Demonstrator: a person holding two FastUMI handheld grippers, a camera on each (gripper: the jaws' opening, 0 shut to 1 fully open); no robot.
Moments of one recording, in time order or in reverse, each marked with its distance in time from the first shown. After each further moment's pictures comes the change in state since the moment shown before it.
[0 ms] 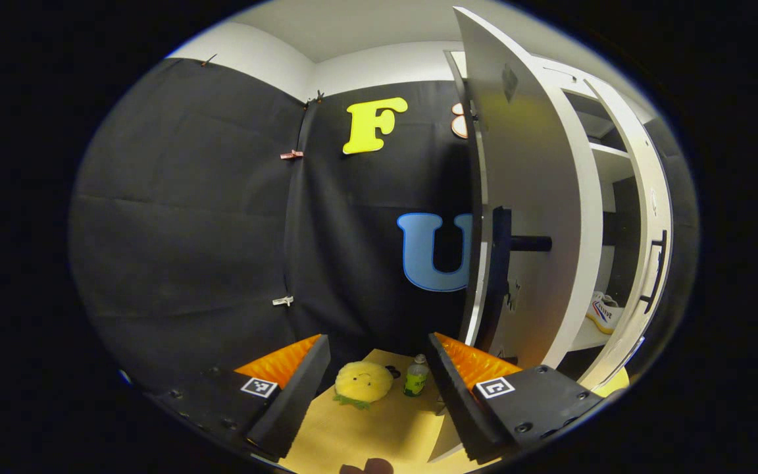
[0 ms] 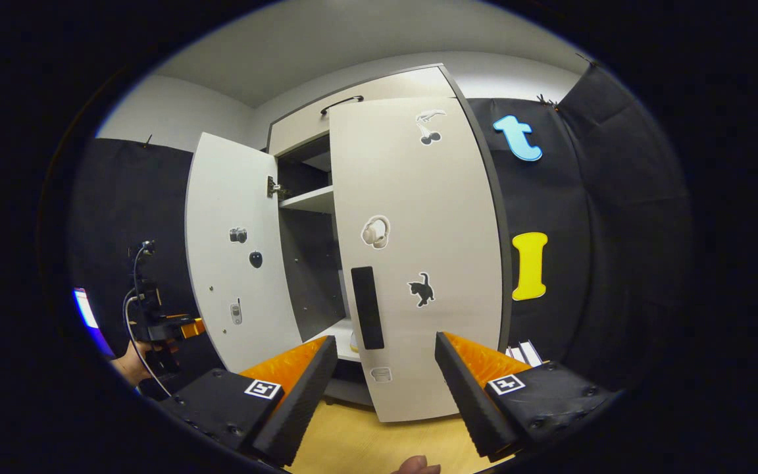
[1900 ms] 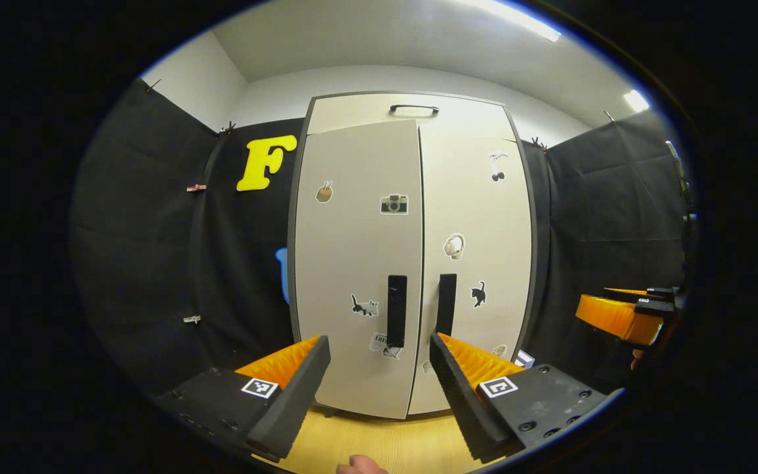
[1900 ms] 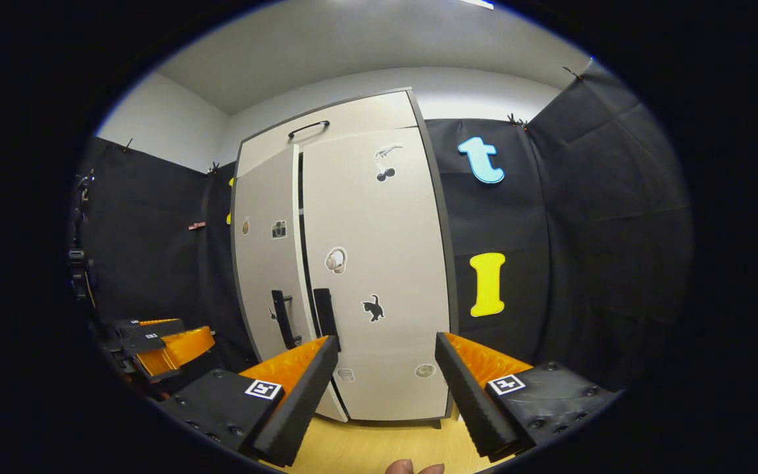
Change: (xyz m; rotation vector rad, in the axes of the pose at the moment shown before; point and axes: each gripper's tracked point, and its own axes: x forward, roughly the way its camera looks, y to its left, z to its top) left arm -0.151 -0.222 0.064 0.024 -0.092 -0.400; right arm -0.035 -0.041 0.037 -0.032 -0.086 -0.160
